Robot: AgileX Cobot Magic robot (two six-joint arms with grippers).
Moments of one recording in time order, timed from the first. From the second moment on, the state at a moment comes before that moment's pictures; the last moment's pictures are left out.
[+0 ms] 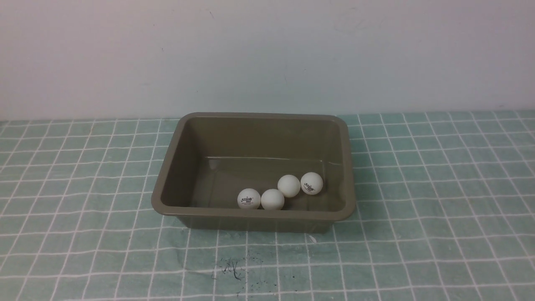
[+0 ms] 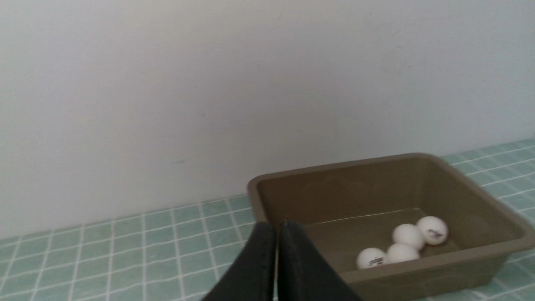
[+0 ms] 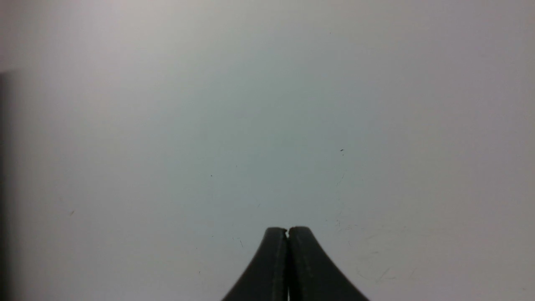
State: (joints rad) right arm 0.38 0.15 -0.30 -0.21 -0.07 0.33; left arm -0.10 0.10 -0.41 -0.31 0.47 0.29
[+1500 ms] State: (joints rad) right arm 0.30 0.10 -0.23 -0.22 0.21 0.33; left arm 0.01 -0.01 0.03 -0.15 0.37 0.22
